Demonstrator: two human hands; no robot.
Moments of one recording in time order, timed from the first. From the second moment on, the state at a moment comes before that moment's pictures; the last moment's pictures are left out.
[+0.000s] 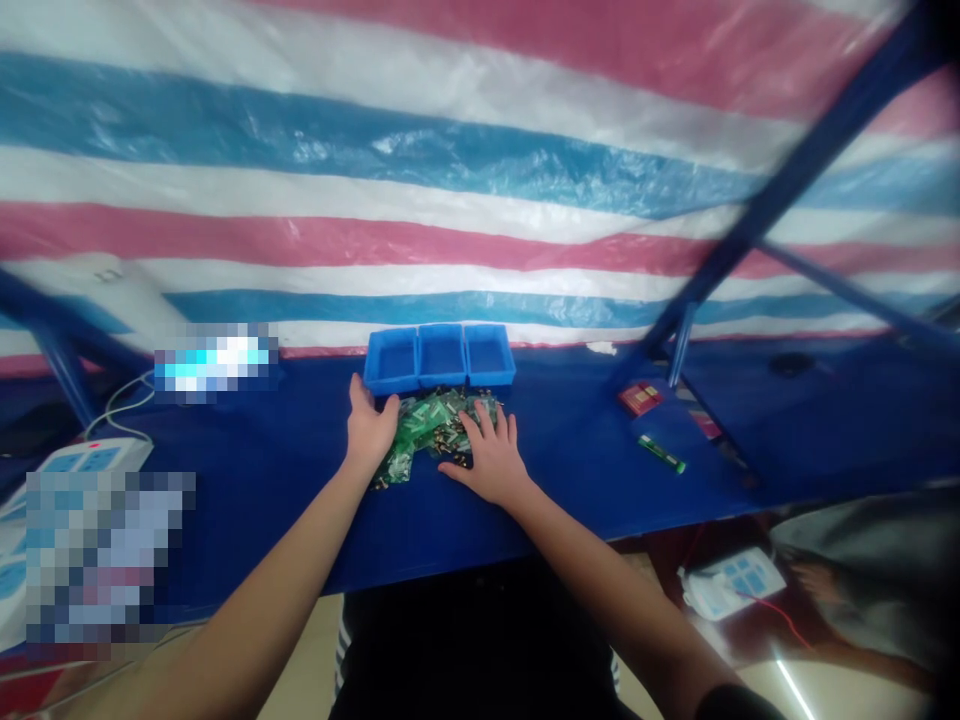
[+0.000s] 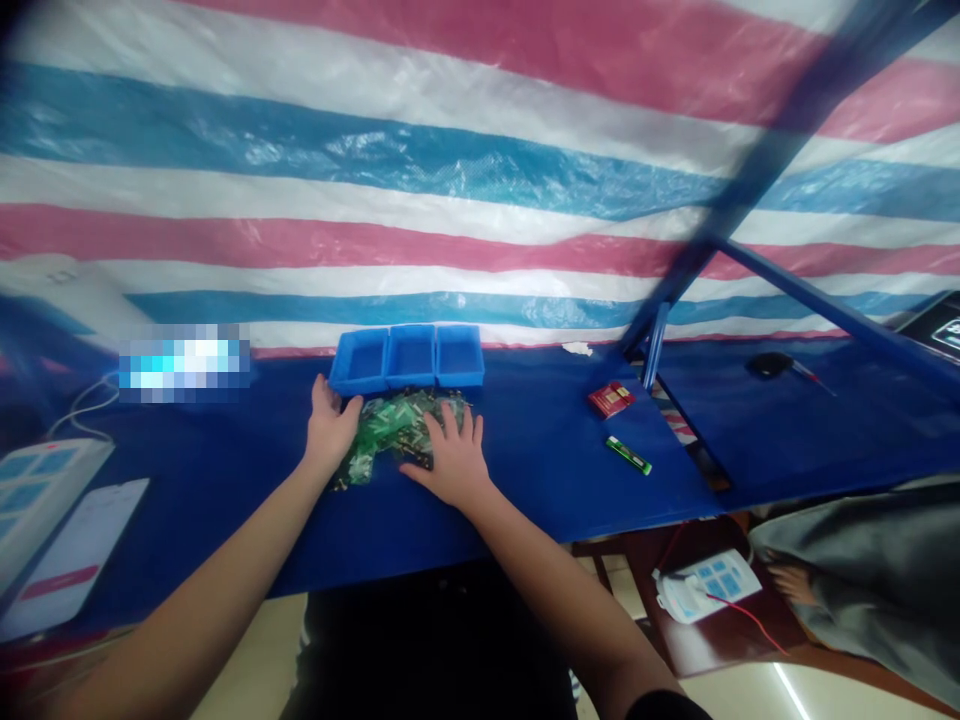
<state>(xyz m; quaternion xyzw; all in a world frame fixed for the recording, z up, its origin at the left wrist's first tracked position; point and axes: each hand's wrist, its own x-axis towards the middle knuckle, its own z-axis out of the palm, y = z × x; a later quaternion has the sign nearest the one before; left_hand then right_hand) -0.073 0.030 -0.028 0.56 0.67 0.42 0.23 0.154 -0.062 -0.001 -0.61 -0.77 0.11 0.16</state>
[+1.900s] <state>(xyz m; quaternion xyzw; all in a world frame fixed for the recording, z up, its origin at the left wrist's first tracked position) -0.126 -0.099 0.005 0.80 0.56 0.20 0.10 0.210 -0.081 -0.001 -0.55 -0.81 0.10 0.18</state>
